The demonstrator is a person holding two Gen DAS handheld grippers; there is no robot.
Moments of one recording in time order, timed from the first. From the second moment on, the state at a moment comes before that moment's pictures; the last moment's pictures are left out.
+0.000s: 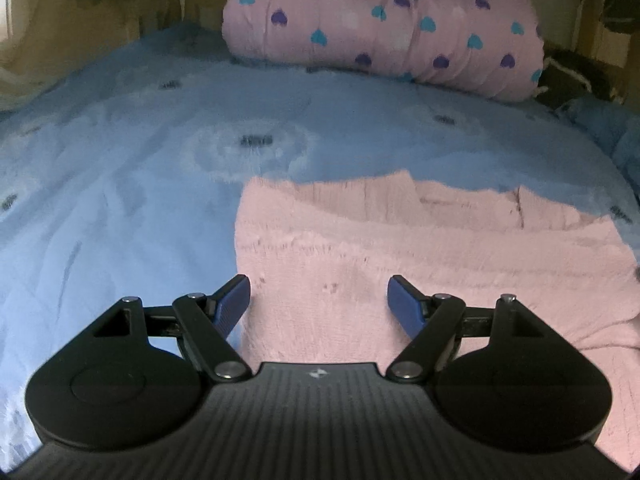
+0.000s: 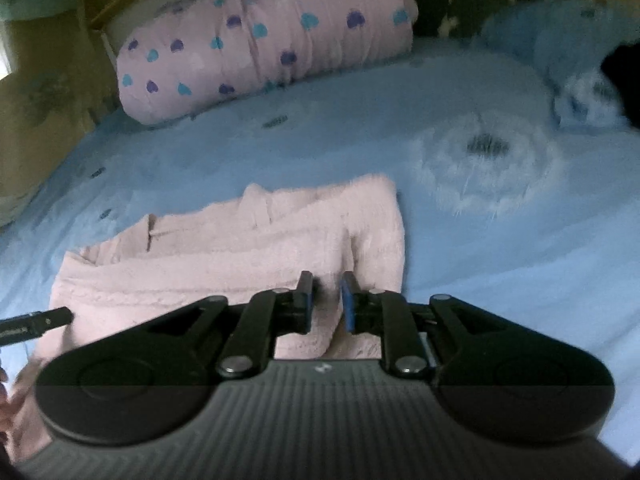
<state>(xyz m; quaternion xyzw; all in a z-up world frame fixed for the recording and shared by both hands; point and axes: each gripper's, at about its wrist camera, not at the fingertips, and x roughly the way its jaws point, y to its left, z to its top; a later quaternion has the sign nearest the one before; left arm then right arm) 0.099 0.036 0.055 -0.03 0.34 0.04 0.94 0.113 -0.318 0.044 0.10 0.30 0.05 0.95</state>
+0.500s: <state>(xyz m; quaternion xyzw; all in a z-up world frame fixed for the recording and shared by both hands) 0.112 0.042 0.035 -0.04 0.37 0.04 0.93 0.127 -0.310 0.019 0.11 0.34 0.07 0.93</state>
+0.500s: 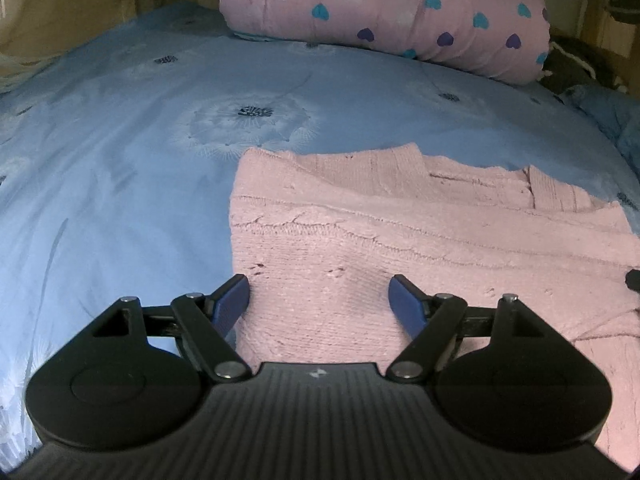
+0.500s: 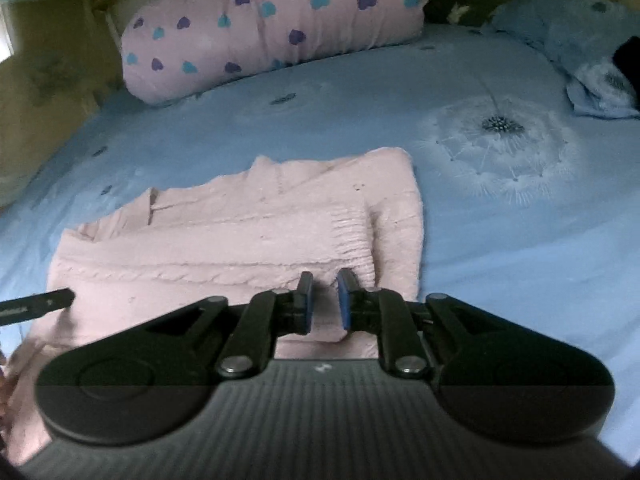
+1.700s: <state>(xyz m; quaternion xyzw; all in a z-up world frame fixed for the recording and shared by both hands) -0.043 0.055 0.092 -0.05 0.37 0.04 0.93 -0.021 -0.292 0.064 0.10 0.32 0.10 0.94</state>
